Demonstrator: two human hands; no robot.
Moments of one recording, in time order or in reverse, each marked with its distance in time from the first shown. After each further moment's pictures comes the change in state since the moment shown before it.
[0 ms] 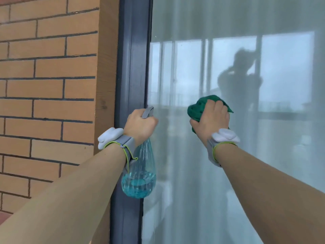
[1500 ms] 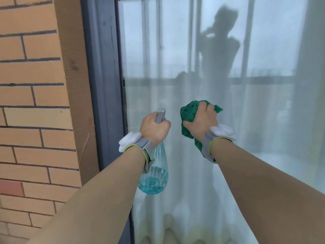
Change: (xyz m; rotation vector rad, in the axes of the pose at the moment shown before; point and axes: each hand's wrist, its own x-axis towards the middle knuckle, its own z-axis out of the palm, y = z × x) left_hand -0.104 -0.029 0.105 -0.017 -0.198 -0.144; right_hand -0.107 0.068 0.008 0.146 -0.352 0.212
